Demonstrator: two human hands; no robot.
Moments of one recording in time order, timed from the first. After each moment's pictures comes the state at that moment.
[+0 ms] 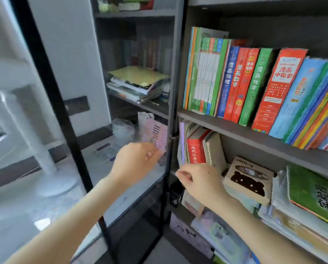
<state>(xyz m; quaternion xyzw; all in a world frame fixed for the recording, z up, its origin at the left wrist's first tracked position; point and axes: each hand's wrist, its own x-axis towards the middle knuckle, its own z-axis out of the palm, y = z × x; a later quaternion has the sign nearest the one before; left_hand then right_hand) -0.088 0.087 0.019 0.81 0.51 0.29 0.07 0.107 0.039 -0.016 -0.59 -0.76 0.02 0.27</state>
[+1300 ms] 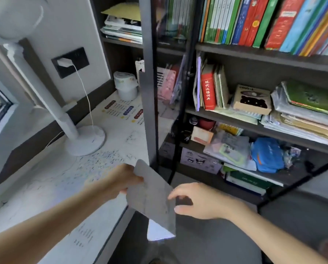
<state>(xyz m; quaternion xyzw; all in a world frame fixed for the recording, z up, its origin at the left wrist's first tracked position) -0.360 -0.014 -0.098 0.61 0.63 0.00 0.49 -0.157 -0.130 -0.114 -0.60 -0.71 0.36 0.04</state>
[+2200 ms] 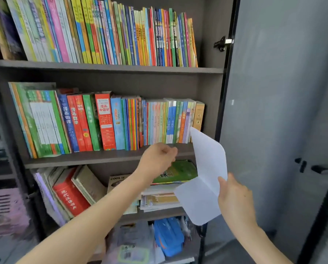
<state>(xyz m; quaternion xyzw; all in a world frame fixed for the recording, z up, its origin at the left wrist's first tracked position) 0.129 -0.117 0.111 0.84 0.16 0.21 0.47 0.197 -0.297 0.032 -0.86 -0.28 -0.33 0.26</state>
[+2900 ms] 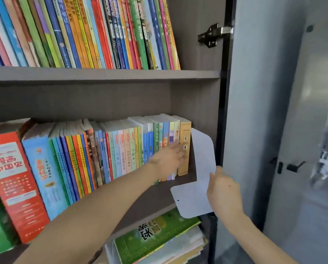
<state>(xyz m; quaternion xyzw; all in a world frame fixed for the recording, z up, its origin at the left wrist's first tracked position) 0.459 0.016 0.119 0.83 -0.23 0.16 -0.48 0.420 -0.153 0.050 -0.90 -0.10 -0.38 0.19</state>
